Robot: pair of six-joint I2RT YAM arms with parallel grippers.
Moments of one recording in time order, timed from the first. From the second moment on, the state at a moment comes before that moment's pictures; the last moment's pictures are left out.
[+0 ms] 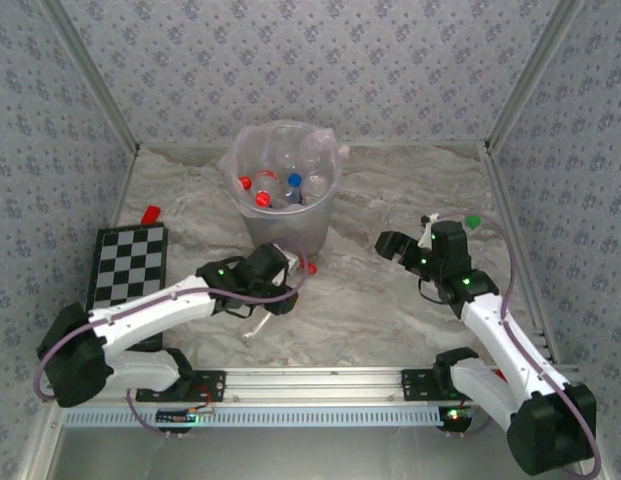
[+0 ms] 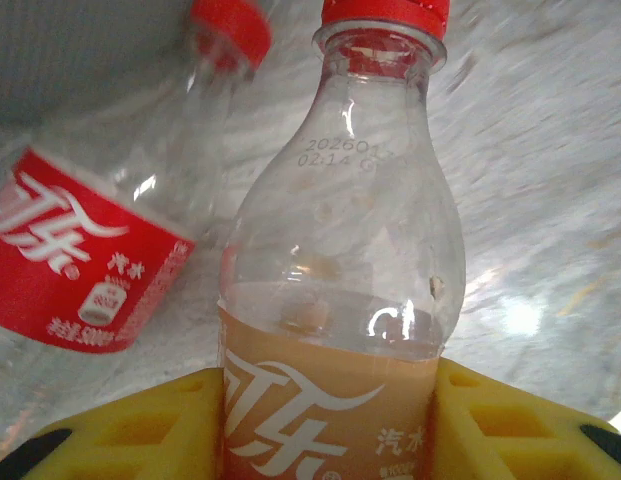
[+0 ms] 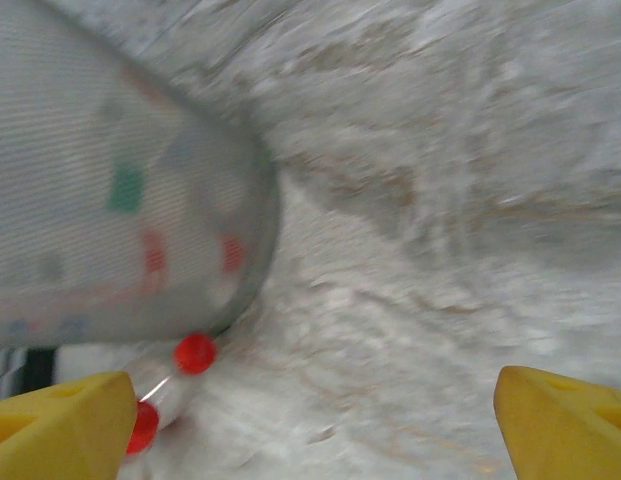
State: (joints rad) left arm -0.94 1.21 0.83 -0.62 -0.02 -0.38; right arm 0.25 0.91 0.61 -0.32 -0.31 0.65
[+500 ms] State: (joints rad) left arm -0.95 1.16 0.91 -0.42 0.09 -0.31; right arm 0.56 1.06 0.69 -0.07 -0.57 0.63
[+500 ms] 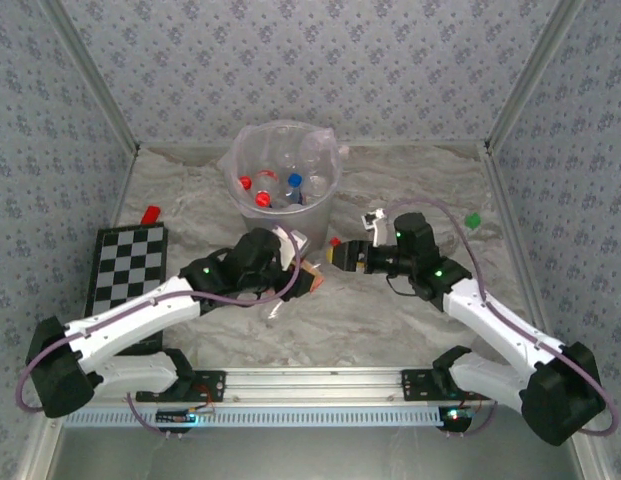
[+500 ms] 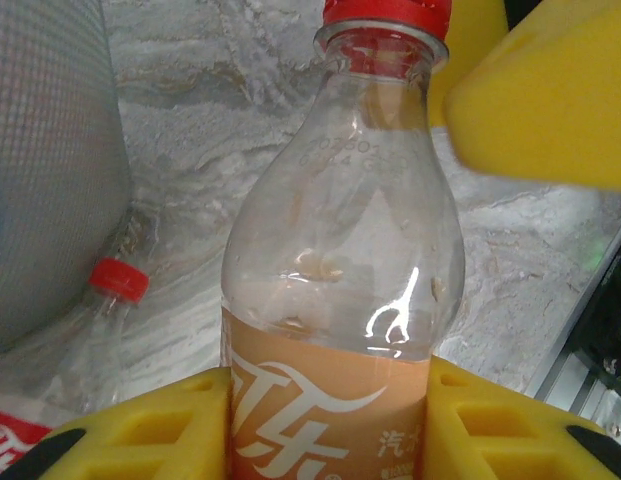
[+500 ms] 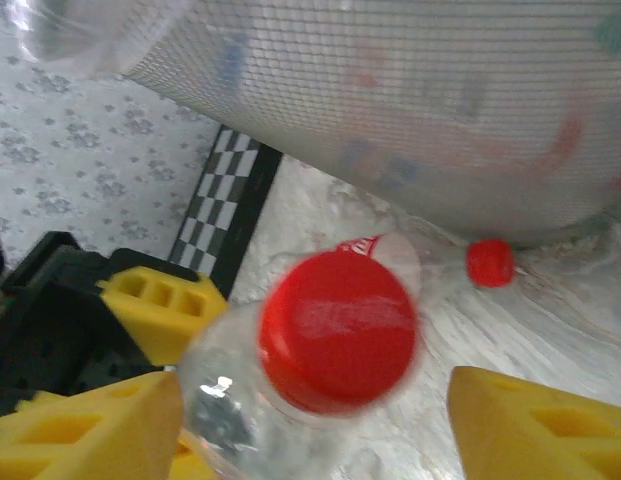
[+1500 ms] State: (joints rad) left arm -0.65 0.85 0.95 -0.43 0.24 -0.30; right arm 0.37 0.94 1.35 -0.43 -0.47 0.06
